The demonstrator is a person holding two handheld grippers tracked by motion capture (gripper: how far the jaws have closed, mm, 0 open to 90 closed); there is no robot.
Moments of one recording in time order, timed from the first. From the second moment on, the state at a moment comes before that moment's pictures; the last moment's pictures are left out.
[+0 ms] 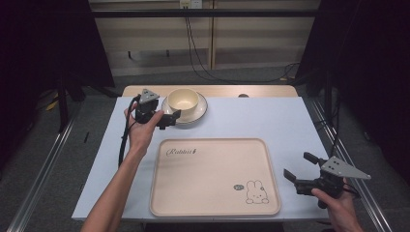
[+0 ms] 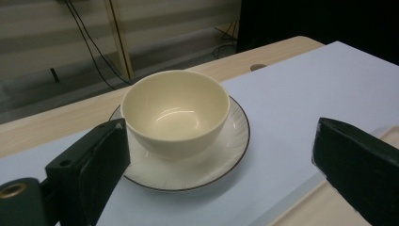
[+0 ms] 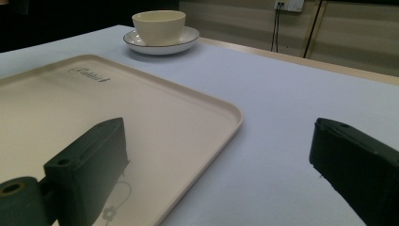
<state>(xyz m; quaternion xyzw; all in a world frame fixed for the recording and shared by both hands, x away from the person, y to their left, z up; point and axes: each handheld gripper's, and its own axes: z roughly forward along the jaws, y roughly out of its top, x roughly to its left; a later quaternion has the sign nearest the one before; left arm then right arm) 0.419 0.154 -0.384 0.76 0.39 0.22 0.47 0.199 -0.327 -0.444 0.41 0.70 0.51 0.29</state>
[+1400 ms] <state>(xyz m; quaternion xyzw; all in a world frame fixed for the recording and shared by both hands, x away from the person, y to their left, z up) 0.519 0.143 -0.426 0.76 0.48 0.25 0.36 0.199 -0.327 -0.444 0.41 0.70 0.51 0.28</state>
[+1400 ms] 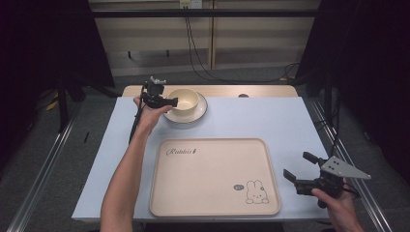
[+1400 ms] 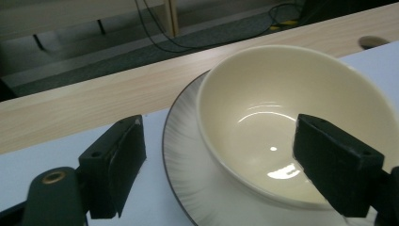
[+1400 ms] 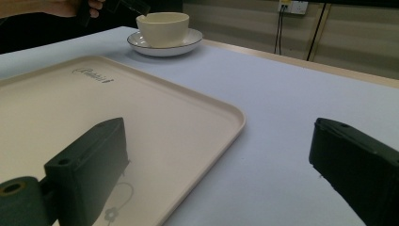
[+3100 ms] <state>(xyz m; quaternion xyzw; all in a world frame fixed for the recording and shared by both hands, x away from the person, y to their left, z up) 0.555 0.125 -0.450 0.76 0.57 0.12 0.29 0.200 -0.328 -0.445 0.41 0.70 0.51 0.29</state>
